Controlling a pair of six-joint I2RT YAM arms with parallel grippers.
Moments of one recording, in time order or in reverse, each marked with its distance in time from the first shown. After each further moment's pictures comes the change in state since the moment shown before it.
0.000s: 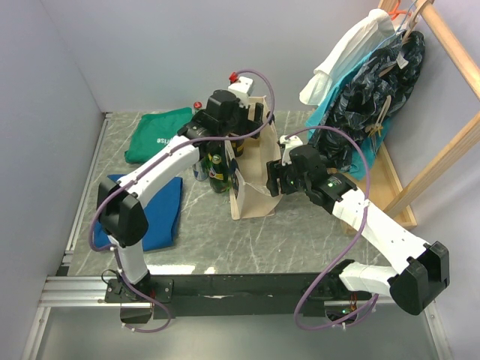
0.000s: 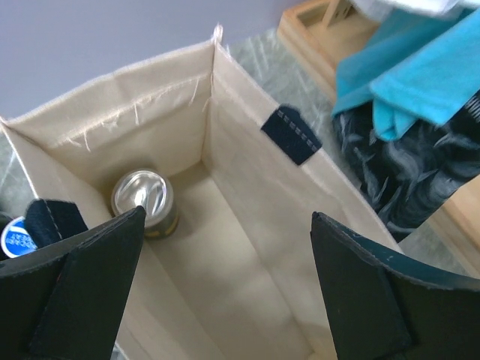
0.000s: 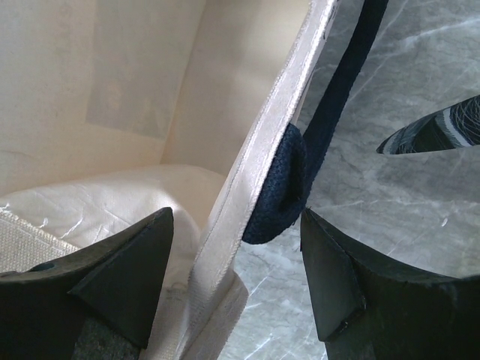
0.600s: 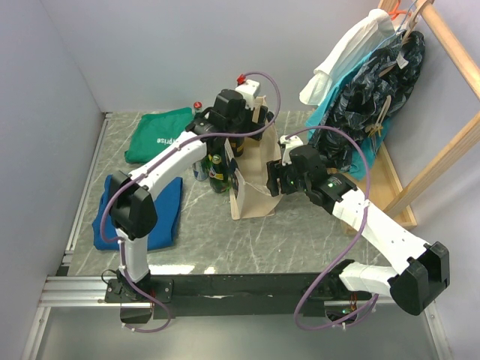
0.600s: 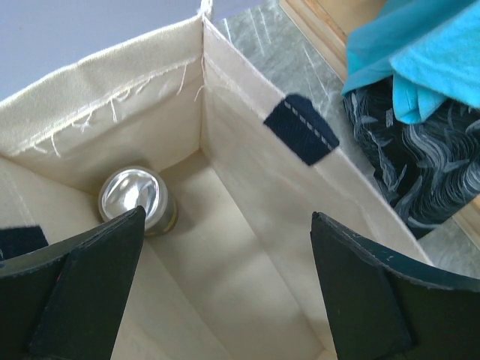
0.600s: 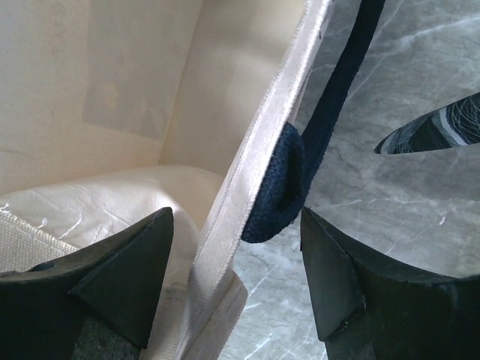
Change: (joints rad) left arm 0.005 0.100 0.087 -0.083 0.026 0.027; right arm 0.002 -0.002 -0.001 0.000 0.010 0.004
